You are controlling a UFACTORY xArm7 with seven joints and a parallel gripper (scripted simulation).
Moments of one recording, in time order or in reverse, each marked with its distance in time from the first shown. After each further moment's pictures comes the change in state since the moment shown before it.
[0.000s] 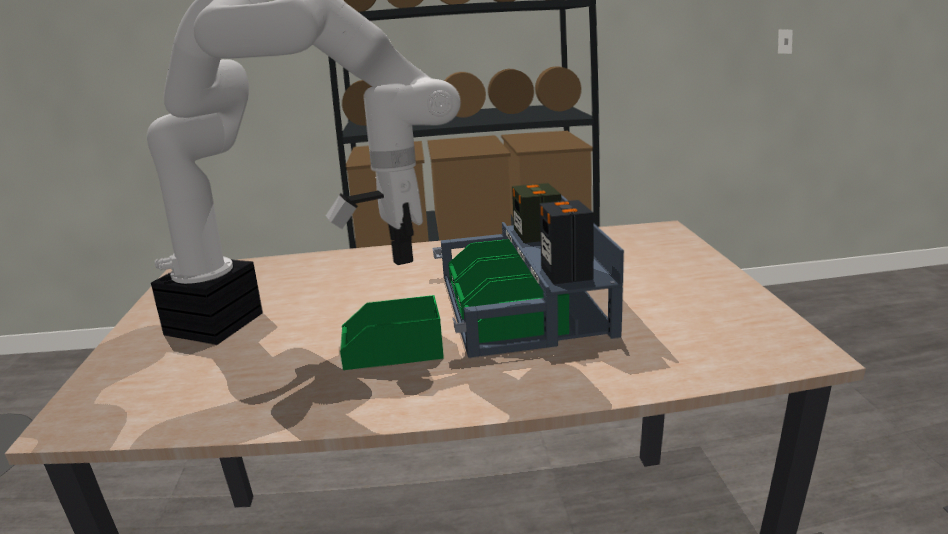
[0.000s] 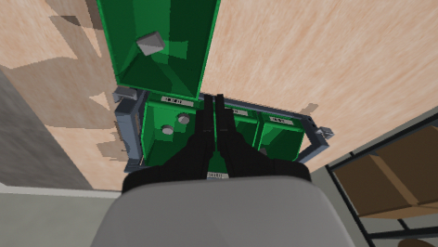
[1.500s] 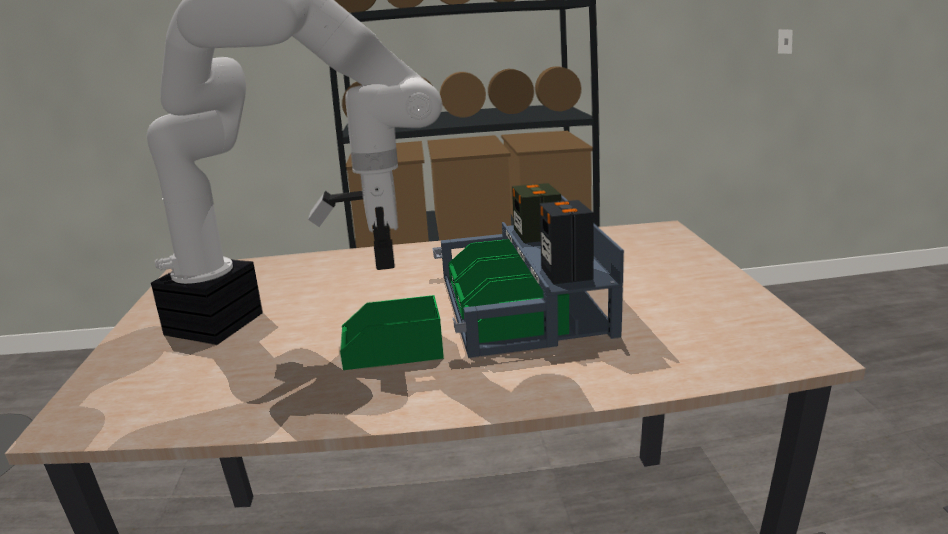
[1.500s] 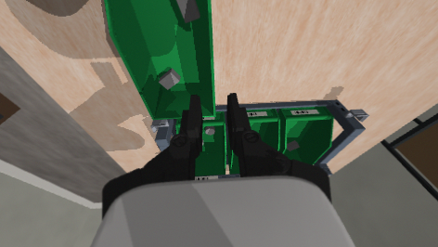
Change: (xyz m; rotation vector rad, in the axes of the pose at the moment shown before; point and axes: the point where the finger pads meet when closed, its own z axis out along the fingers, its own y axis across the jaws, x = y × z) arm 0.034 -0.003 -0.003 -0.023 0.006 0.296
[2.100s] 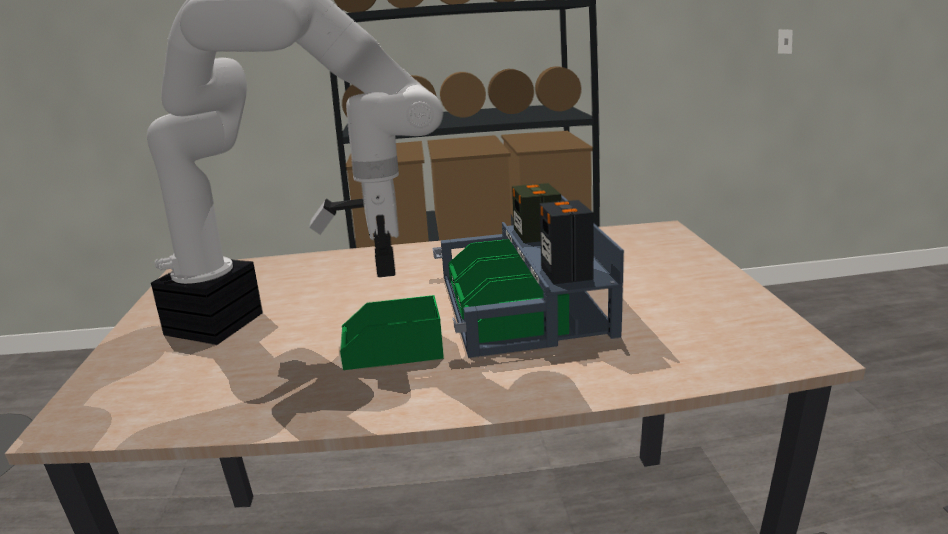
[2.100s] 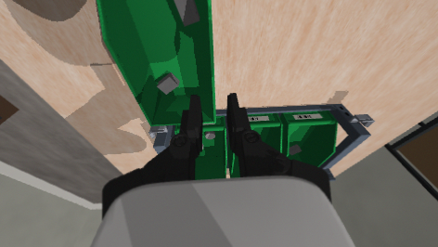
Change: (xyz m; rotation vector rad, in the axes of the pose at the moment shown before) arm 0.000 0.000 0.013 0.000 0.000 0.000
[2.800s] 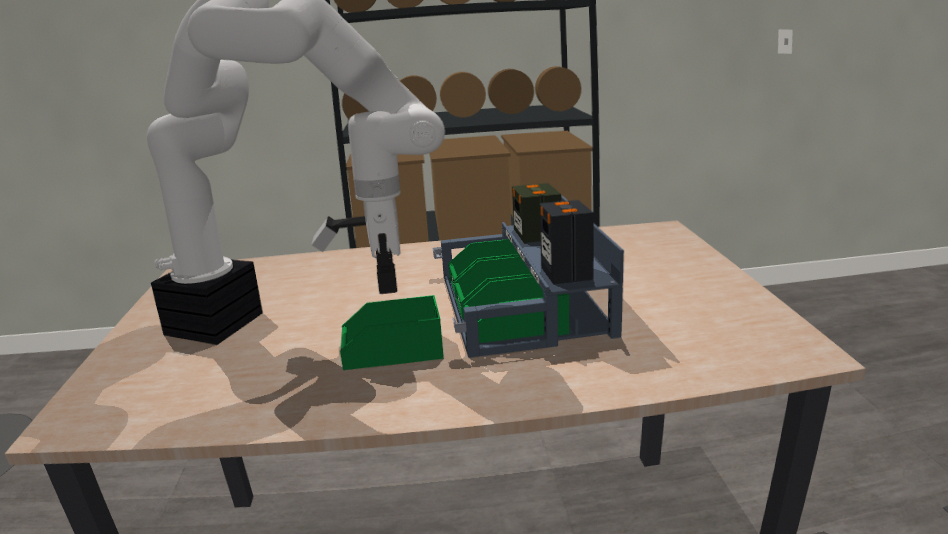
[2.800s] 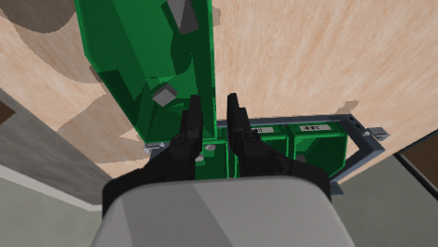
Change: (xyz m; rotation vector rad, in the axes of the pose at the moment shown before) arm 0.000 0.000 0.031 0.000 0.000 0.000
